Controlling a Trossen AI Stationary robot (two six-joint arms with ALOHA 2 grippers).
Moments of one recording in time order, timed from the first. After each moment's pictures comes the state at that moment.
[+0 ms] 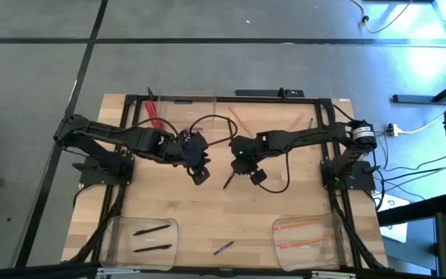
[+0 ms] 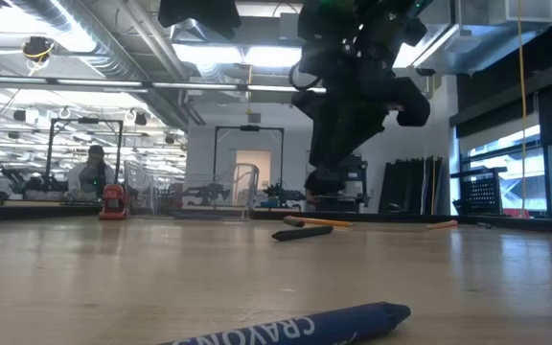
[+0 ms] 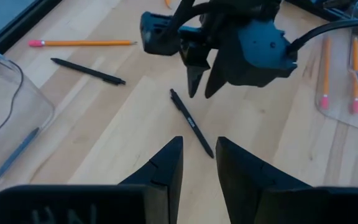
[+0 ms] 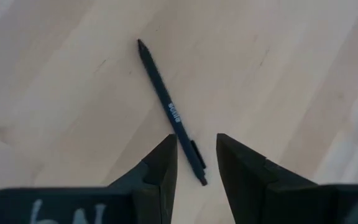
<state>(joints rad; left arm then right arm) -0.17 1.44 1.40 -0.85 -0.36 -0.63 -0.03 1.76 1.23 -0.56 -0.07 -0.65</state>
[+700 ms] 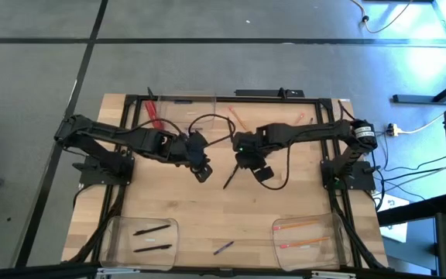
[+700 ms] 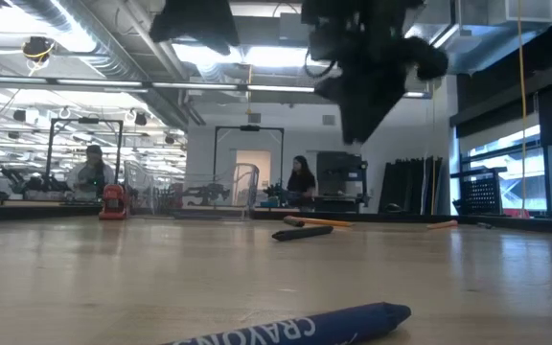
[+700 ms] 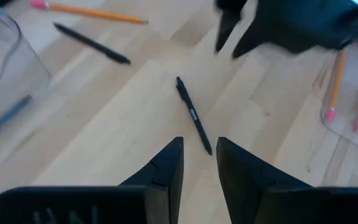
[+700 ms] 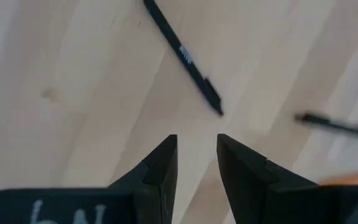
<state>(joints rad) -0.15 1.45 1.35 -0.83 -0.34 -0.78 -0.03 1.75 1.41 -0.96 -0.02 -0.47</state>
